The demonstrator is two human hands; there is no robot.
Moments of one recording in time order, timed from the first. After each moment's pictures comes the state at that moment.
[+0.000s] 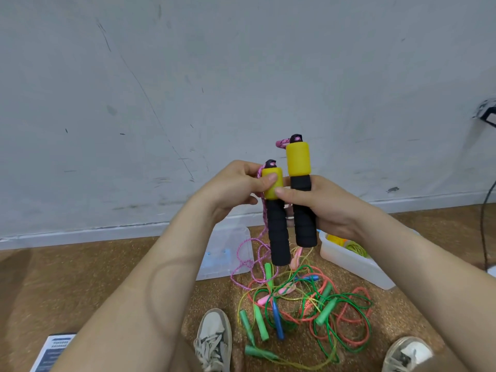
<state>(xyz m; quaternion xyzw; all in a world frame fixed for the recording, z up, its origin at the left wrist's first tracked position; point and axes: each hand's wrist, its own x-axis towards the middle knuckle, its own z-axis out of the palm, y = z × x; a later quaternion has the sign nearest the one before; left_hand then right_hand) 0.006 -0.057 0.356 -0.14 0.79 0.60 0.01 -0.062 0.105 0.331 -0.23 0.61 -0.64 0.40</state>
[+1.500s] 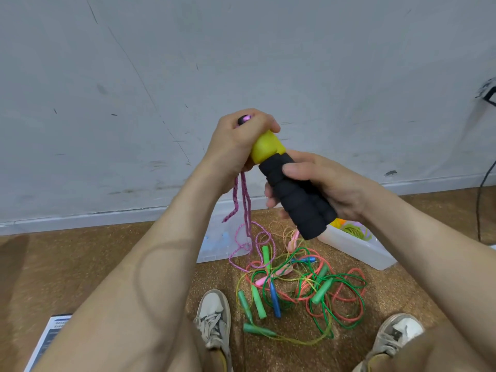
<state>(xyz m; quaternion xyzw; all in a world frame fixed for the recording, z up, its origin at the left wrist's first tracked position) 0.007 -0.037 0.380 -0.11 0.74 0.64 -0.18 -0.054 0.115 0.343 -0.30 0.52 -0.64 0.49</state>
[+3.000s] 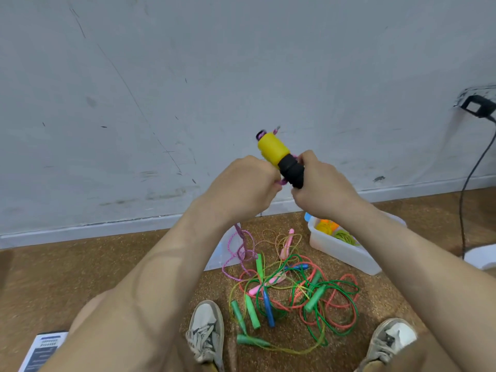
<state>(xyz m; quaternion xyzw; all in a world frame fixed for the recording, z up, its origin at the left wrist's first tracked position) 0.003 -0.019 0.358 0.05 0.99 0.02 -0.09 -0.076 0.121 0.327 -0.26 0.94 -0.23 0.04</state>
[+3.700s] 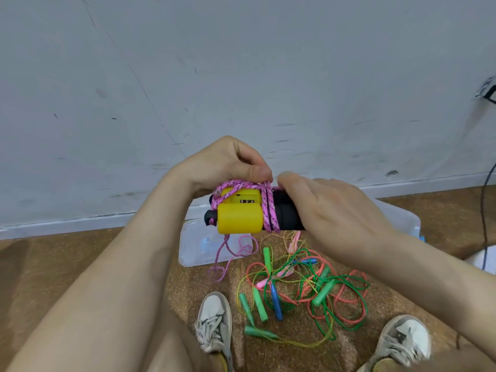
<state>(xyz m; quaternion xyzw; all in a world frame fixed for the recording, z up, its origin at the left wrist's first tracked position) 0.020 -0.068 0.376 -0.01 0.82 0.57 0.07 -0.012 0.140 0.342 -0.55 0.80 -0.10 -0.22</state>
